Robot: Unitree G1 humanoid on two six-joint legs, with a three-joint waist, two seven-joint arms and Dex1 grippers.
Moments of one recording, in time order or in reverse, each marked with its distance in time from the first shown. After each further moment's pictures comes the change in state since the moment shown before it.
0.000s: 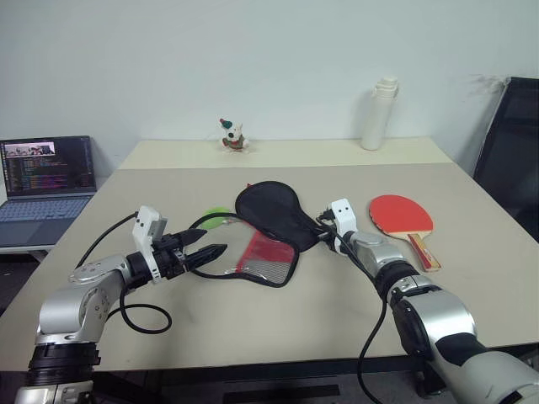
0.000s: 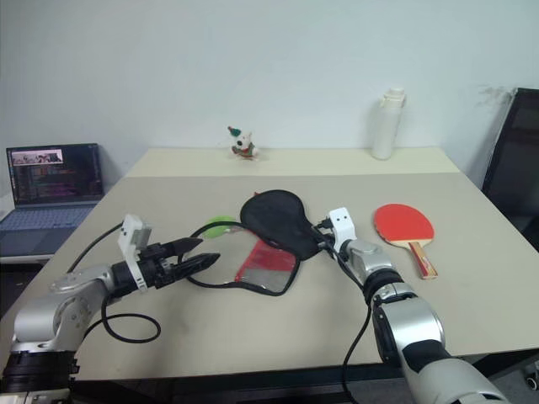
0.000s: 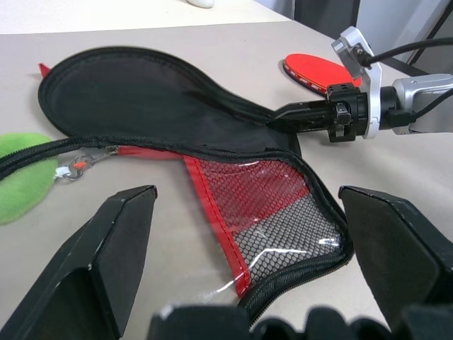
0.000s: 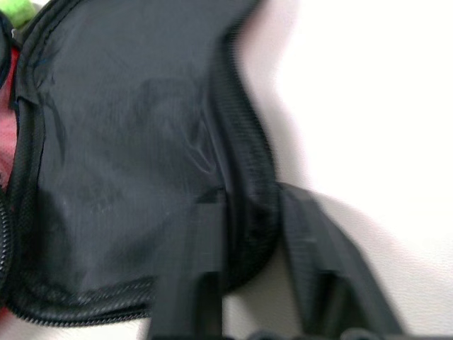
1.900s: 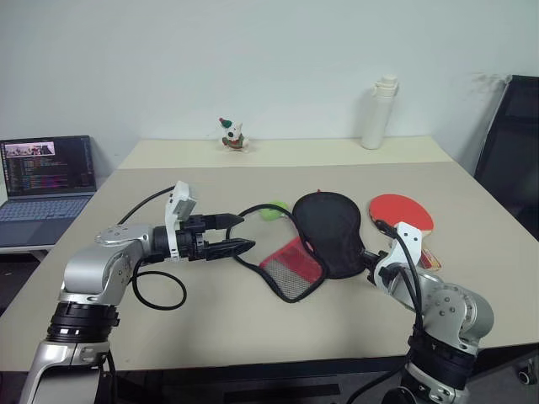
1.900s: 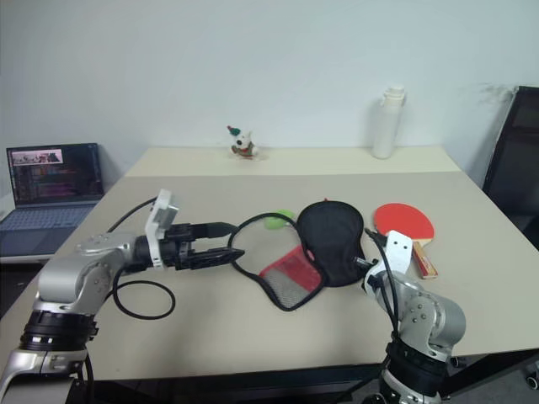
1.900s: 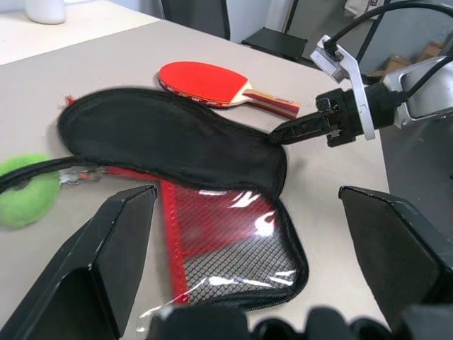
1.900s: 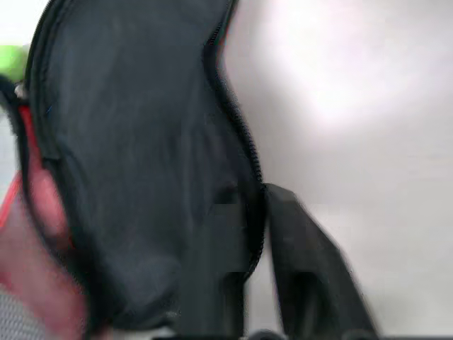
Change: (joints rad) left arm -0.220 0.023 -0.148 0.027 0.006 0.036 -0.250; right arm 0.567 0.281 -0.394 -1.708 0.358 1.352 -0.770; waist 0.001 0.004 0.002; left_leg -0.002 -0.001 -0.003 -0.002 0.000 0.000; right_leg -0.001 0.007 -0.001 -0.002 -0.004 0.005
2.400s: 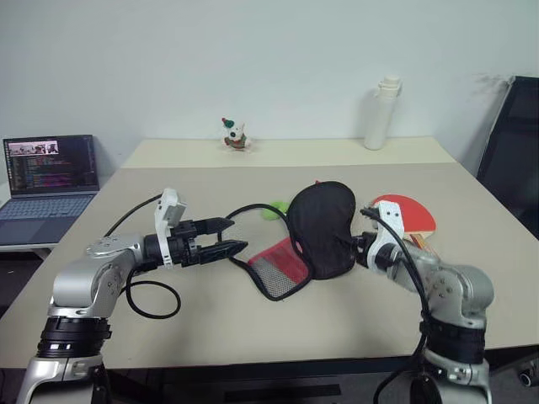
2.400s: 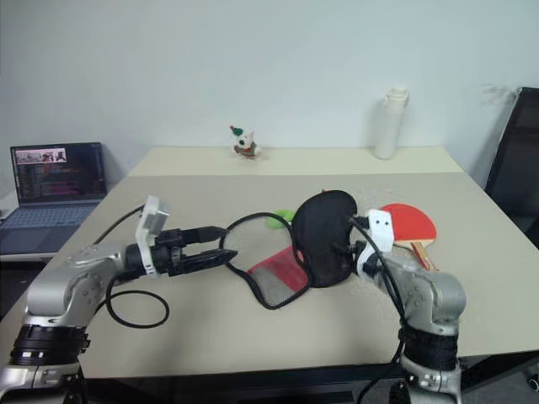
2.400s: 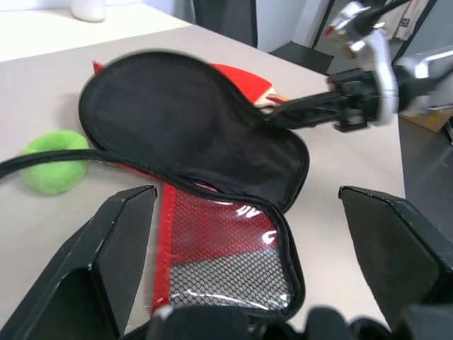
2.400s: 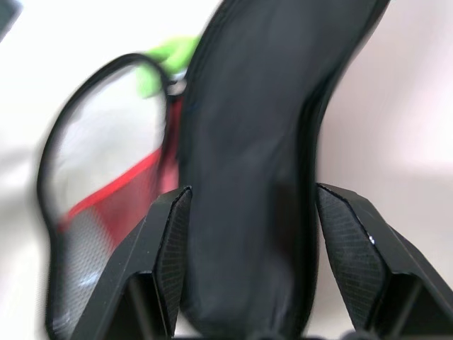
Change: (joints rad) left arm 0.072 0.000 0.061 -0.043 -0.037 0.022 0.071; right arm -0.098 -0.329 0.206 0.255 0.034 -0.192 0.372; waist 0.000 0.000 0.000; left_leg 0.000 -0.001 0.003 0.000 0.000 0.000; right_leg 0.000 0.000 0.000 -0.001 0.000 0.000
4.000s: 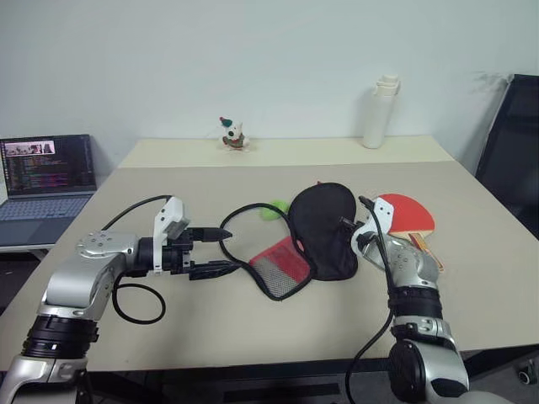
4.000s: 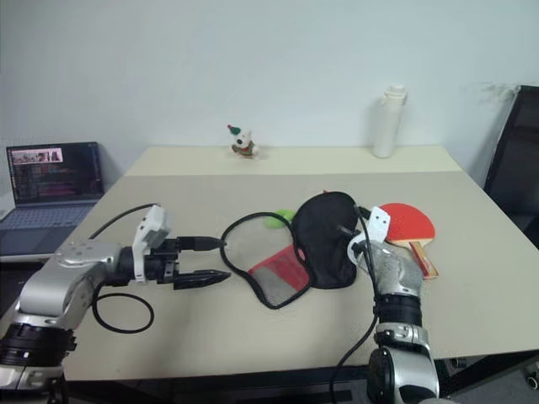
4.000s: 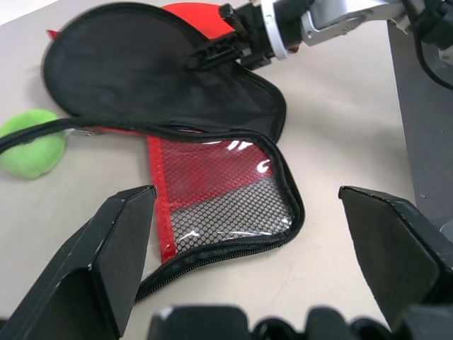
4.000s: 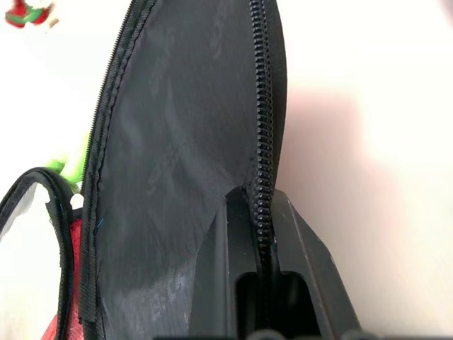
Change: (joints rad) left arm 0.011 0.096 -0.087 0.015 0.139 -0.166 -0.175; right arm -0.139 0.198 -0.188 0.486 0.011 -0.392 -0.246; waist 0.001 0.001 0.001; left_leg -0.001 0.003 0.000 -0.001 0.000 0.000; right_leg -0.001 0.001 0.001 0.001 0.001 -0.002
